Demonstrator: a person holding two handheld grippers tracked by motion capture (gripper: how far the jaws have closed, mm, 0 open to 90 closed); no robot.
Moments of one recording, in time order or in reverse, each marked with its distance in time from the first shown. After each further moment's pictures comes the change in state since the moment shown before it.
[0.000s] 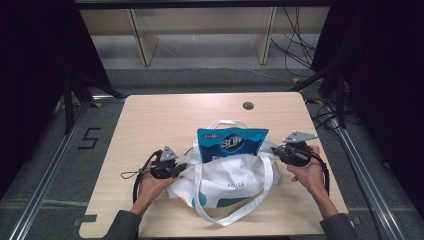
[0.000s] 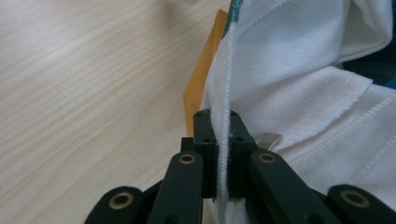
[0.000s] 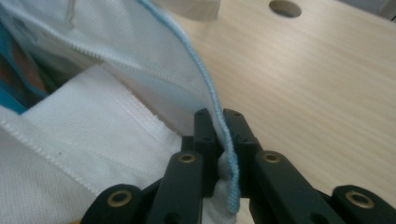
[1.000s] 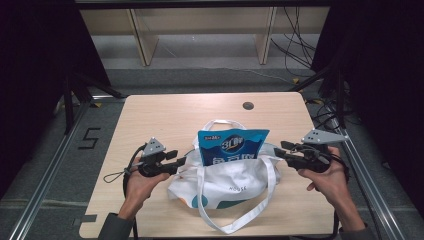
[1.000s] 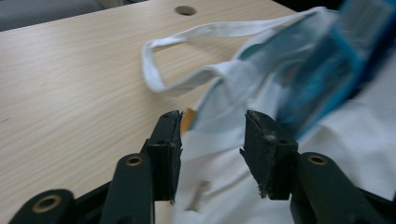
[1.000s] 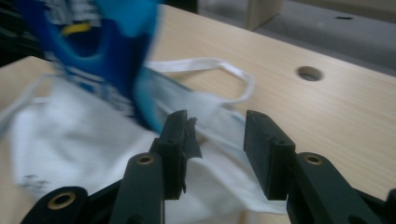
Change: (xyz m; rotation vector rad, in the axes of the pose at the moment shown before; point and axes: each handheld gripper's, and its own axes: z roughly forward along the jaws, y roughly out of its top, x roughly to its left) left arm -0.022 0.033 -0.070 -0.204 -0.056 -0.151; right arm 0.025 0.027 -0.086 -0.185 0.158 0.052
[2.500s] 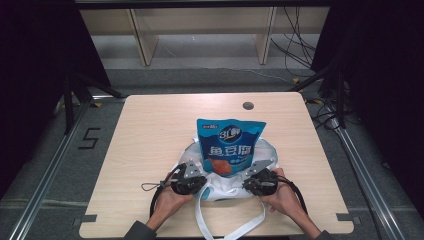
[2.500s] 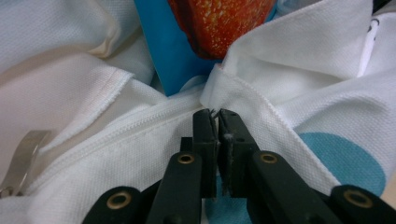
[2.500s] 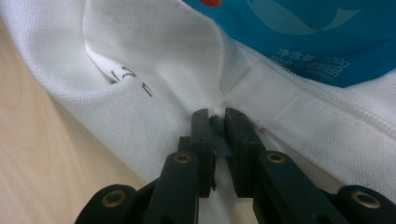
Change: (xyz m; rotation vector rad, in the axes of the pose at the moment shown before) left arm -0.038 -0.045 0.077 0.238 -0.030 0.216; right arm 0.059 -0.068 0.114 0.450 0.070 -0.202
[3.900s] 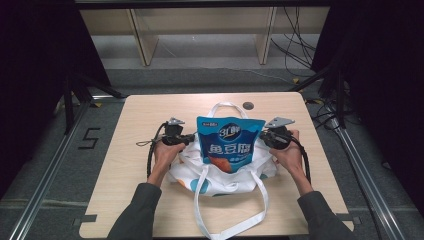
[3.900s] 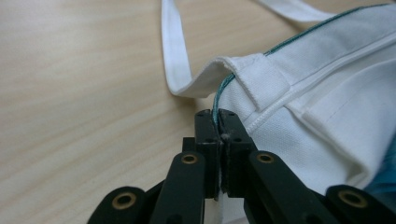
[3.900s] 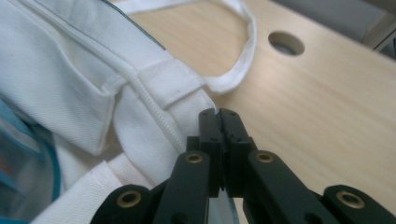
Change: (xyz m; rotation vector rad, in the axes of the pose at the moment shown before) left arm 0.129 0.046 0.034 -0.065 0.070 -0.338; right arm -0.125 0.036 -0.001 -0.244 -0.258 0.123
